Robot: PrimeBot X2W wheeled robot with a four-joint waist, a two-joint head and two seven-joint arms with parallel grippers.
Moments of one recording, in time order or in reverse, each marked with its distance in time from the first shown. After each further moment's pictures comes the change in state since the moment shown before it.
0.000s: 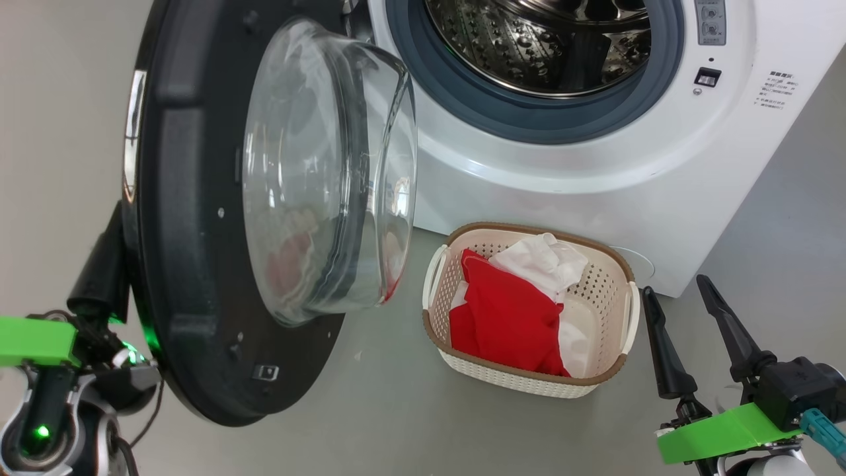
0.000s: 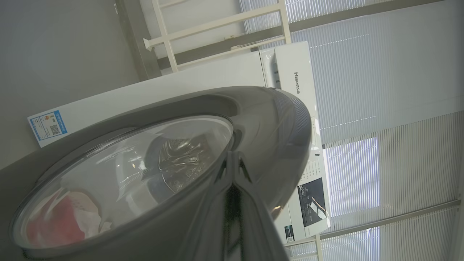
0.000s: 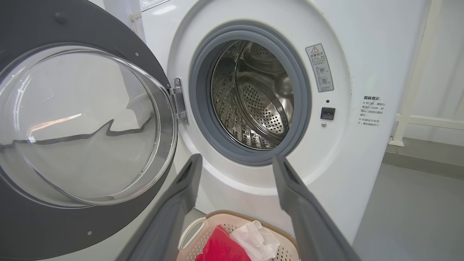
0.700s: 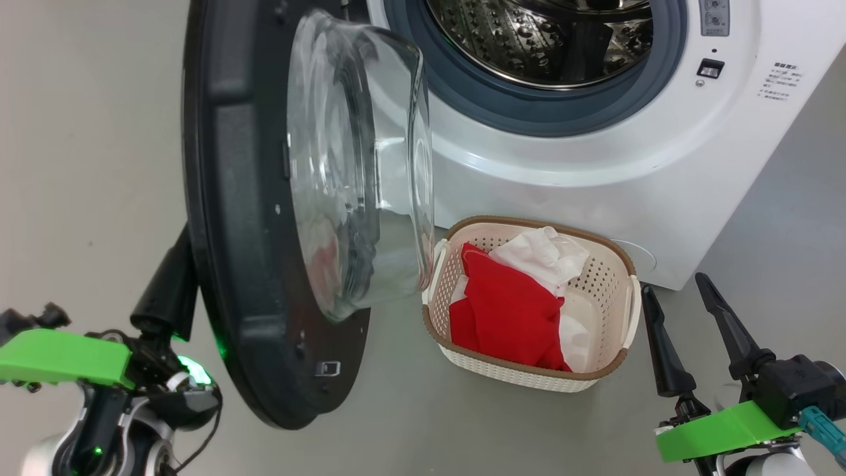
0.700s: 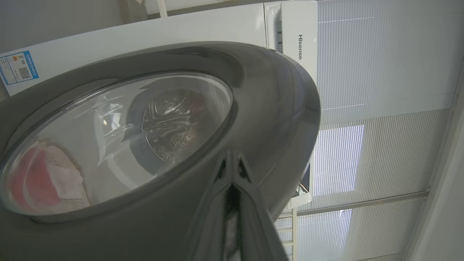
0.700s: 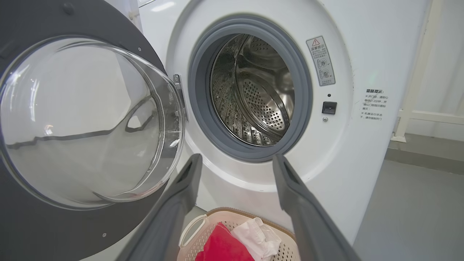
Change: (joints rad) left arm 0.077 0.005 -0.147 -0.117 -0.142 0.043 -0.047; right arm -0.006 0.000 0.002 0.002 0.000 0.000 0.000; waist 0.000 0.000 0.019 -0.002
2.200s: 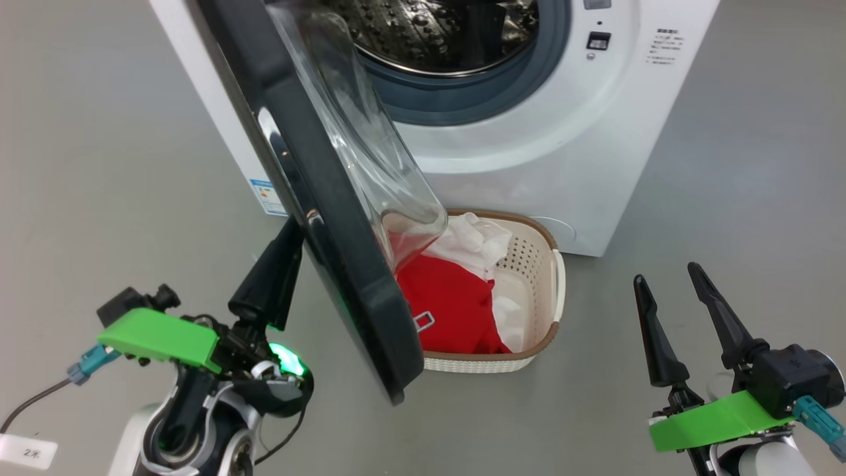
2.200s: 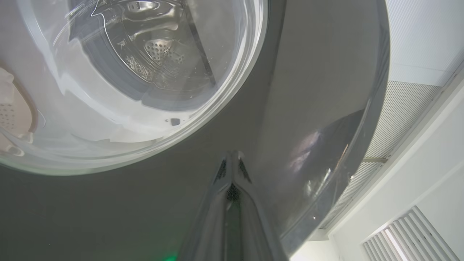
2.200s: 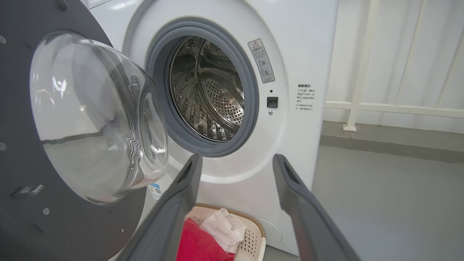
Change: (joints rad) left arm -0.063 0.007 -0.224 0.097 -0.196 -0.082 -0.091; right arm -0.027 0.000 0.017 0.008 0.010 0.000 0.000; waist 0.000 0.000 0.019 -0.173
